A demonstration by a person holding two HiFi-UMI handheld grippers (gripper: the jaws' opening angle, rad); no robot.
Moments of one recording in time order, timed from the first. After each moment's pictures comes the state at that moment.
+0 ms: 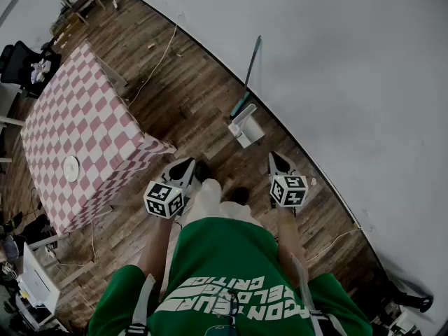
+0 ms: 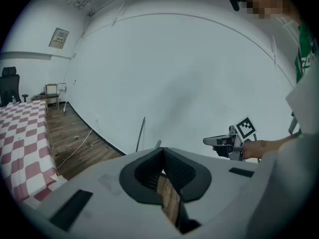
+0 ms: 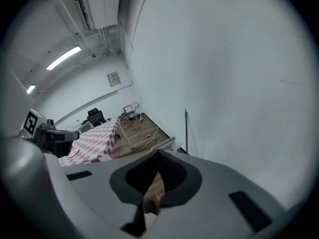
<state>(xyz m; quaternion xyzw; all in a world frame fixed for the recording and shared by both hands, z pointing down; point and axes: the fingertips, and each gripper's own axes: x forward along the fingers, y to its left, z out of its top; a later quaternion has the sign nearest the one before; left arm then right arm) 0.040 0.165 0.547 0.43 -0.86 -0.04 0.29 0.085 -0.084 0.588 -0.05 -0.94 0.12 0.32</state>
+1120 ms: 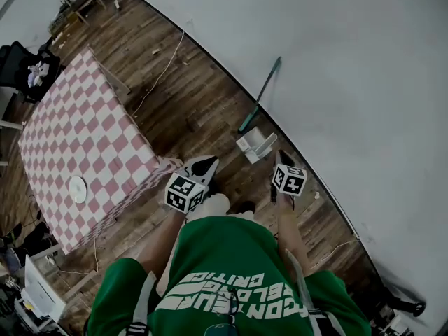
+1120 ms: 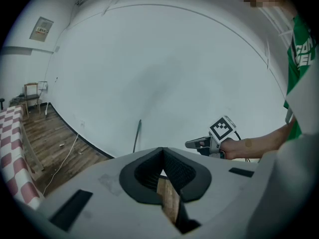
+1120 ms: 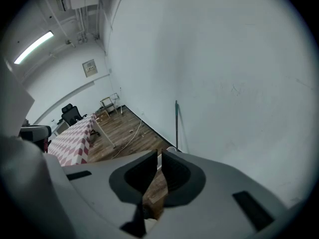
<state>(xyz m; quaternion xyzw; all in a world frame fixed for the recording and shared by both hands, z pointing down) -0.080 0.150 0.556 0.50 -0.81 -0.03 0.29 -0.050 -0.077 0.646 0.06 -0.91 0.13 0.39</state>
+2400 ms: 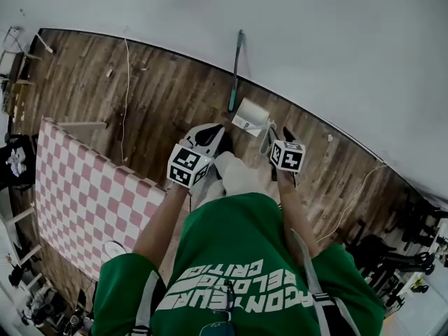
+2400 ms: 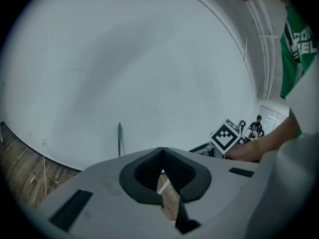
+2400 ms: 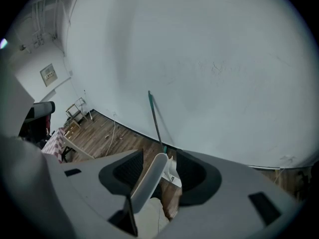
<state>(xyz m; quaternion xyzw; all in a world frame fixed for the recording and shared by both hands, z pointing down) -0.230 0.044 0.588 0.67 -0.68 0.05 0.29 -0.099 -0.102 0.705 0.23 -0.85 0.20 0.43</state>
